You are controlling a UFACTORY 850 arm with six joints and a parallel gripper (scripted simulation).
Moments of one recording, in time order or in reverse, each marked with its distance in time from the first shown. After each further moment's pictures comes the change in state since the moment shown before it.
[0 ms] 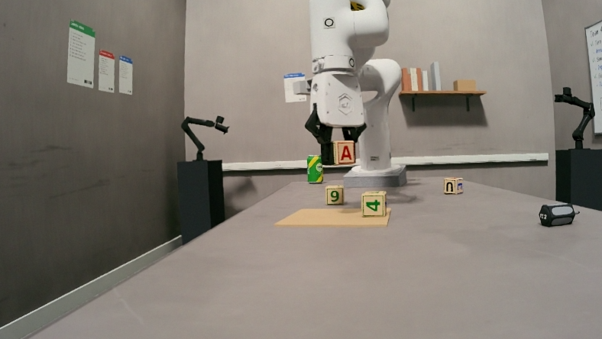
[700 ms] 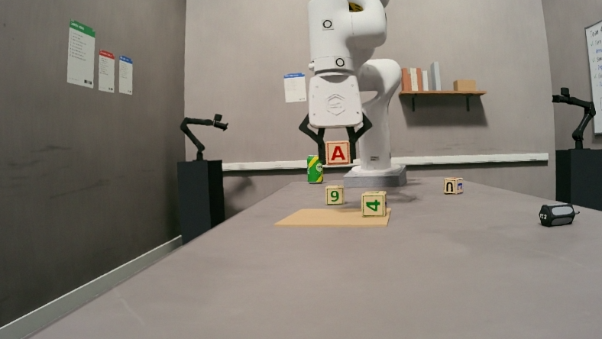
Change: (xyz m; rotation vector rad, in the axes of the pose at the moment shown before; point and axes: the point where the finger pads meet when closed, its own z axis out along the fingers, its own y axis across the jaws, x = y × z) arm 0.010 0.004 0.000 0.000 0.000 0.604
